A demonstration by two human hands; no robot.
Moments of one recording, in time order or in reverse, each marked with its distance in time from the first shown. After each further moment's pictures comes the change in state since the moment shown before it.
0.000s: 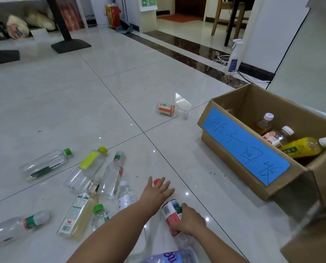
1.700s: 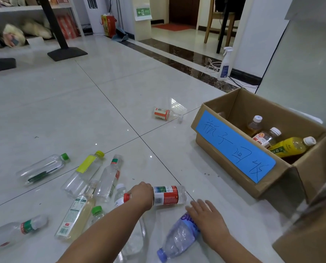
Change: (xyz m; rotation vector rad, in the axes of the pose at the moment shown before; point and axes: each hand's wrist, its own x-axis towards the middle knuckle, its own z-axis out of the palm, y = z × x) left_hand -0.013 -0.008 -0.015 -0.322 -0.072 -0.434; right_hand -0.055 0.041 -0.035 -0.594 0.217 -0.330
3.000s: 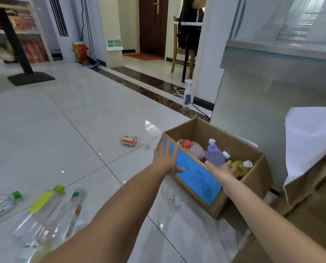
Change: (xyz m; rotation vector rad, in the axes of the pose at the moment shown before) left_hand 0.012 0.140 -0.224 -0.202 0.237 0.381; right_hand -0.003 0.167 -0.177 1.139 0.482 0.927
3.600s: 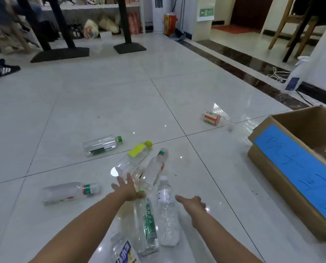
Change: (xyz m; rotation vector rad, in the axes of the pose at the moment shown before) left_hand -0.240 -0.296 0.173 -0.416 -0.260 -0.971; right_hand -0.187 0.054 0.296 -0.243 -0.640 0.088
